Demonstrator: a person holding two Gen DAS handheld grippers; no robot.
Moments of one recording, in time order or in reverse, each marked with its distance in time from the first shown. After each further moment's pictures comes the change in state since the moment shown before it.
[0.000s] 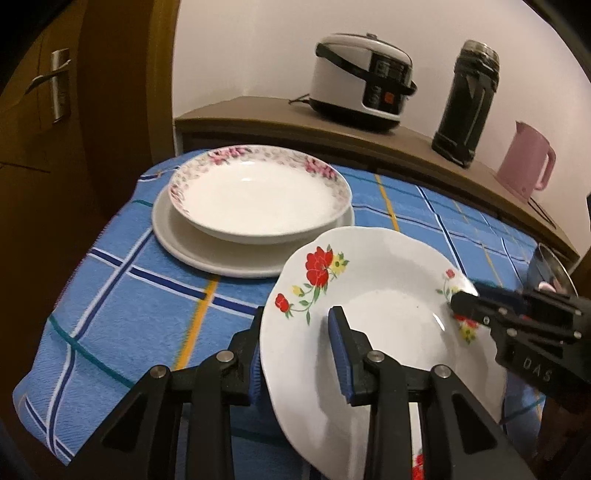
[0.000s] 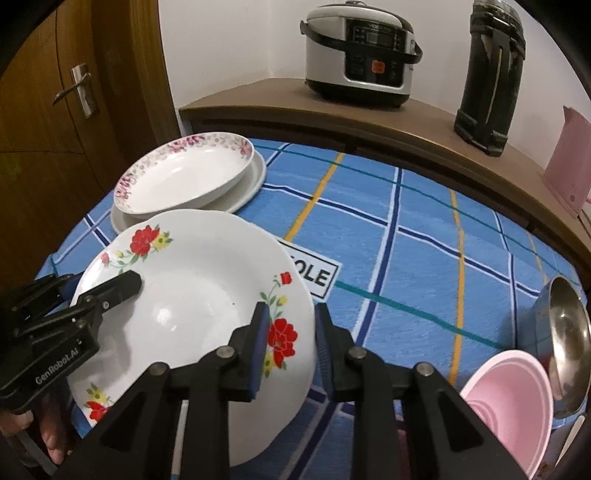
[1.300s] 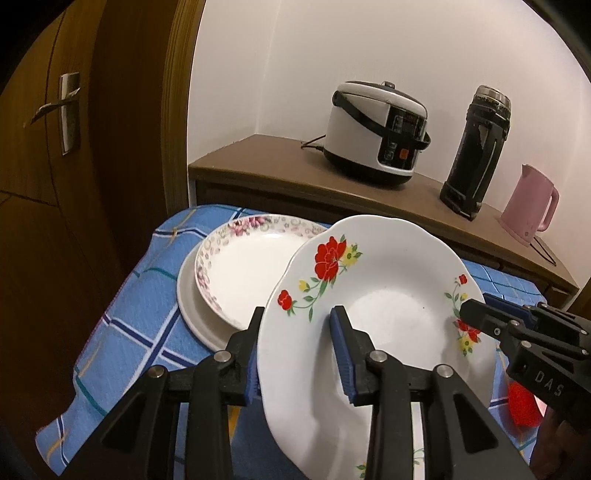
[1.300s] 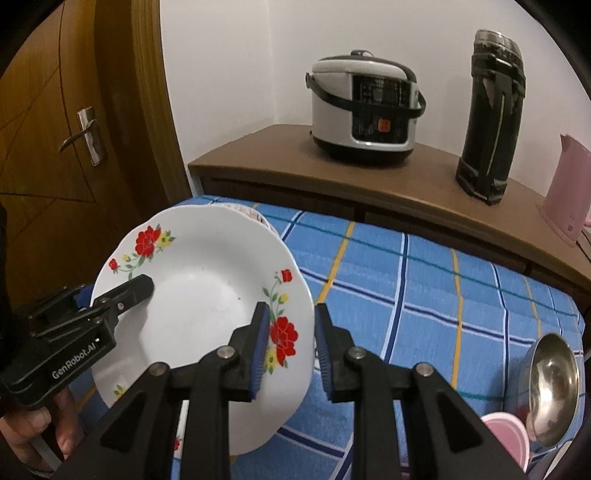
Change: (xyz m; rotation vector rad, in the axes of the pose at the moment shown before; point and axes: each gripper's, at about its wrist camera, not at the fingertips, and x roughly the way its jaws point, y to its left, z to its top) left arm -0.009 0.020 0.052 -0.022 -0.111 -0.004; right arm -0.022 0.015 0.045 -0.003 -0.162 -0.005
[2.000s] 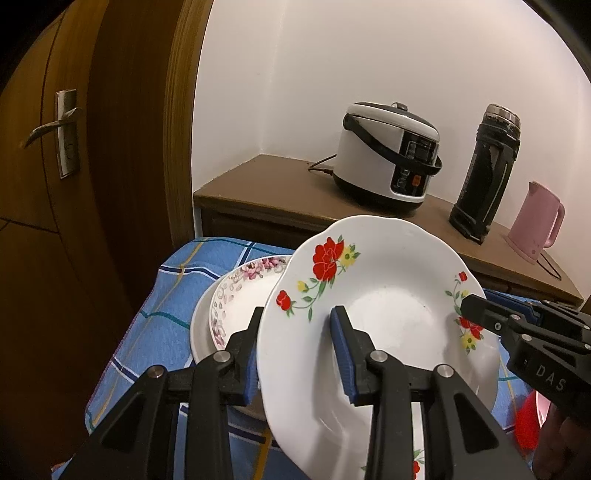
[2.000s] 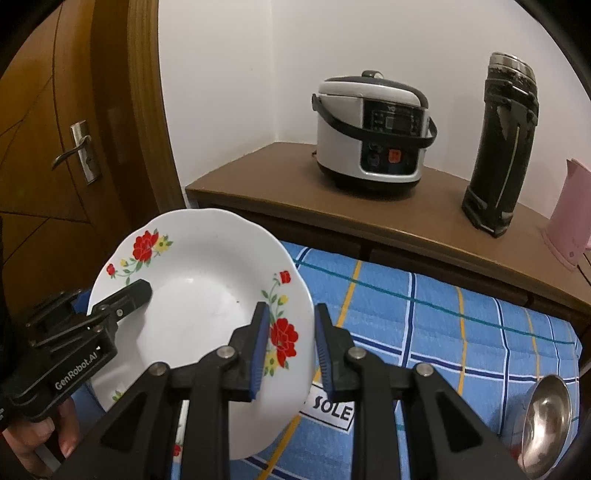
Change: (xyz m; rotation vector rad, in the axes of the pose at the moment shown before) left arm 0.010 0.015 0.032 0.003 -0.057 0.006; right arm 0.014 0.013 0.038 -0.011 -0.040 -0.019
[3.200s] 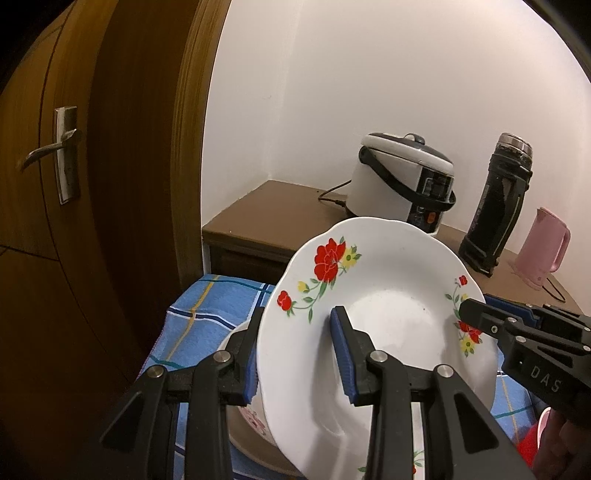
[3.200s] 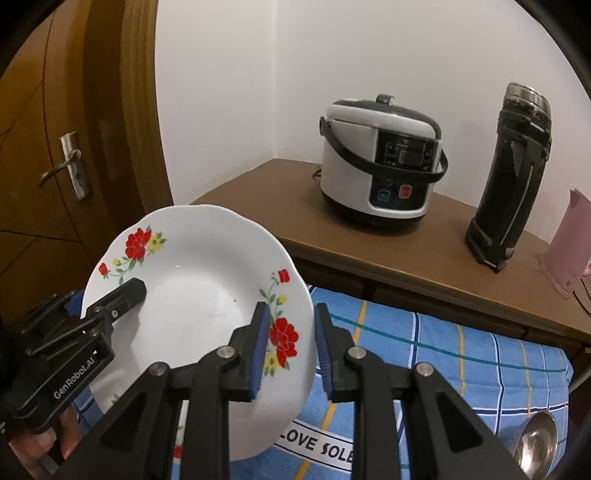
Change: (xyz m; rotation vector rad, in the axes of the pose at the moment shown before) left arm 0.012 0.020 0.037 -0.013 -0.068 0.006; right arm 0.013 0.015 0.037 -0.014 -0.013 -0.044
